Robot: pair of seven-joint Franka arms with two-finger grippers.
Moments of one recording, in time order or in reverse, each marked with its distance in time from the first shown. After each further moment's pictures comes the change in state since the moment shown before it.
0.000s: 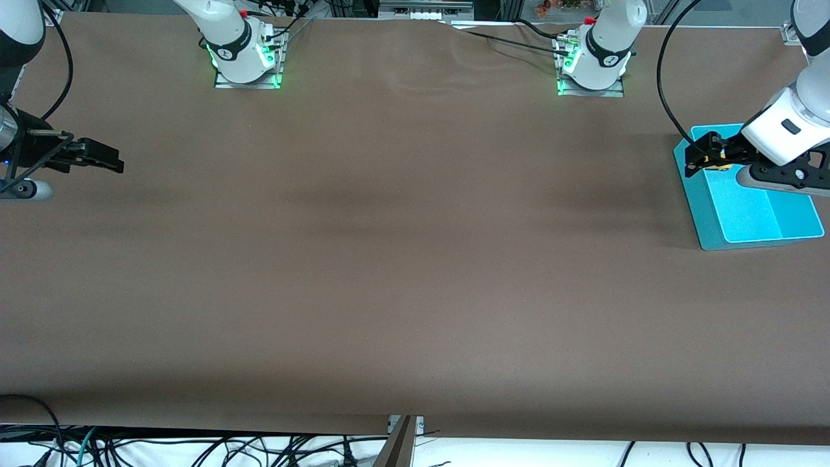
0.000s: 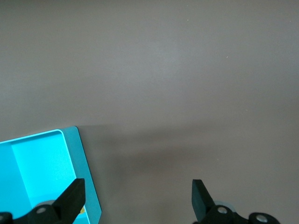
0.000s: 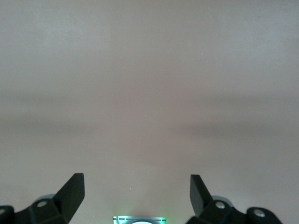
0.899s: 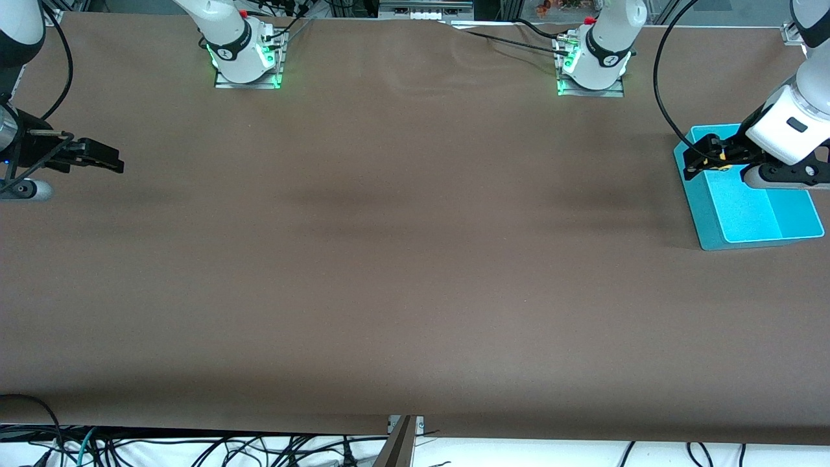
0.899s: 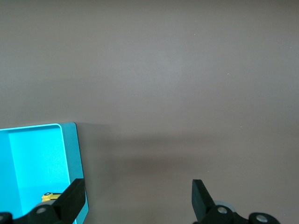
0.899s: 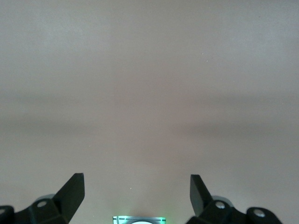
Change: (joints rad) left arm -0.005 -0.003 -0.012 0.024 0.000 0.000 -0.127; right arm 0.000 0.000 0.000 0.000 0.000 0.000 0.000
